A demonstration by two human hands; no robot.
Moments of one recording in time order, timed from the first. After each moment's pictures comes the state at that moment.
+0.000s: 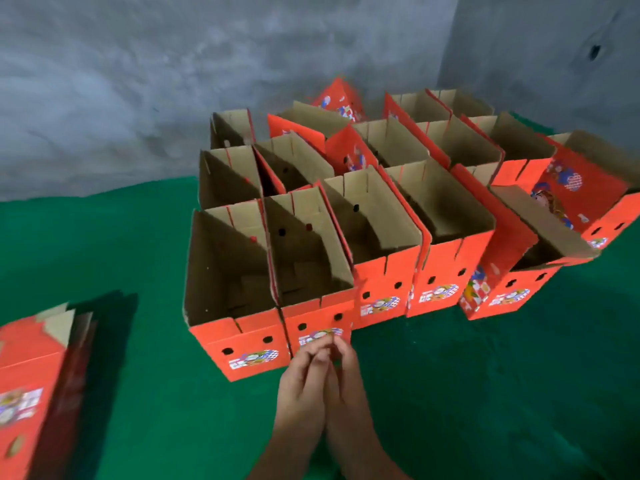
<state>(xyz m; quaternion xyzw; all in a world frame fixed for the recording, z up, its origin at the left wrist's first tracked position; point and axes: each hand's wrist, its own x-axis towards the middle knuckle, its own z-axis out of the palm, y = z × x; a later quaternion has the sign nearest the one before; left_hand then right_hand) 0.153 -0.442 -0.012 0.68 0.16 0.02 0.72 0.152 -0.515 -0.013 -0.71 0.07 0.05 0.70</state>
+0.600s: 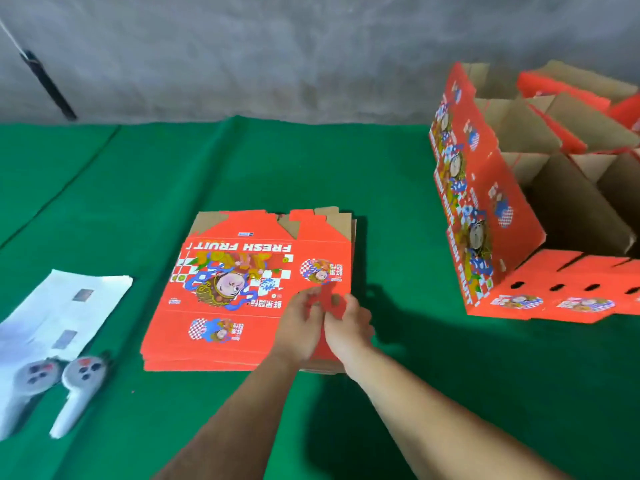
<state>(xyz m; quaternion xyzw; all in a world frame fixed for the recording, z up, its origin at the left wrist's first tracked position) -0.022 0.051 -0.072 0.79 0.27 0.08 0.54 0.022 -0.044 -0.068 -0.87 0.05 0.23 0.44</state>
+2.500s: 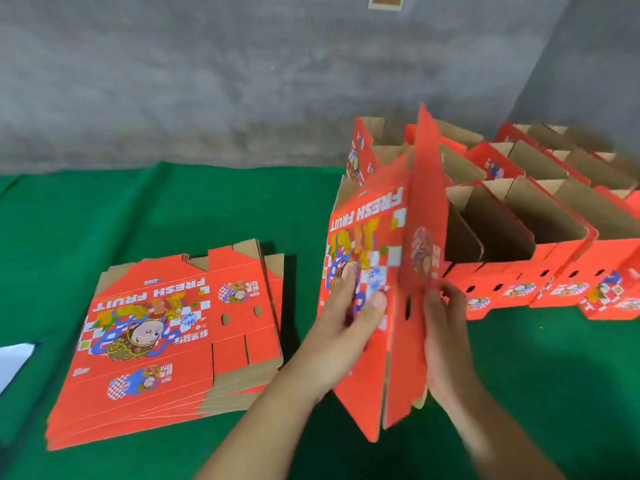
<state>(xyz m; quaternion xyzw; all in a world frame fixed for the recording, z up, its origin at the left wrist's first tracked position) -0.017 -0.091 0.081 0.73 -0.03 -0.03 0.68 0.038 -0.268 0.047 -0.65 0.02 -0.05 0.76</state>
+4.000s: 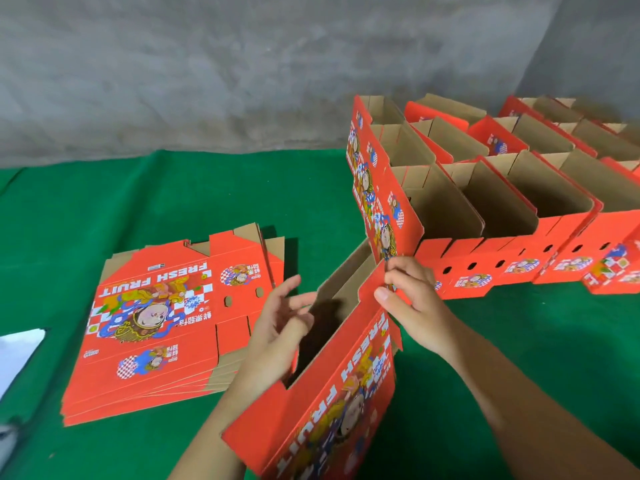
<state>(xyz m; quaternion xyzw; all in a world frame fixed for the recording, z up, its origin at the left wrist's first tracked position) -0.056 -0.044 0.041 0.67 0.09 0.09 0.73 0.054 -0.276 0.049 -0.88 -0.26 -0.02 0.40</state>
